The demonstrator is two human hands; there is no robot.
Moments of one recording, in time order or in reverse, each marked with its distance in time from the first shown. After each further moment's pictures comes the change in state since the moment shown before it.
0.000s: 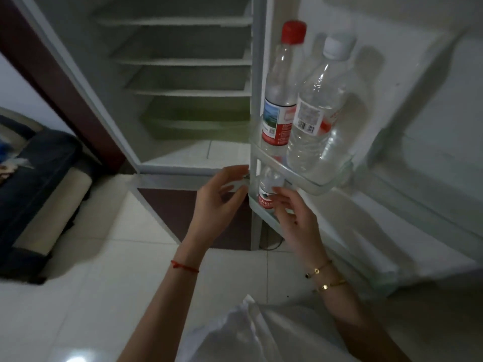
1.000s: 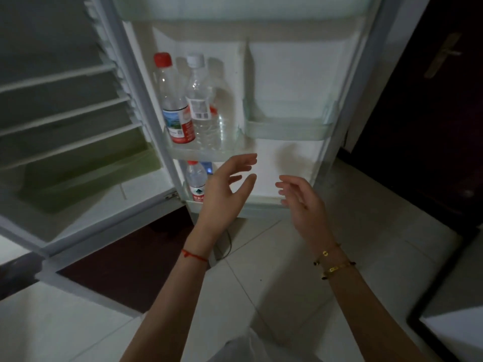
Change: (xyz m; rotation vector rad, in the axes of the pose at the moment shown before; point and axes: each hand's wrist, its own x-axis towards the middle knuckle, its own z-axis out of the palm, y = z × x) left_hand -0.058 0.079 0.019 -0.228 -0.522 0.382; right_hand -0.161 -0.047 -0.025 -0.004 0.710 0.044
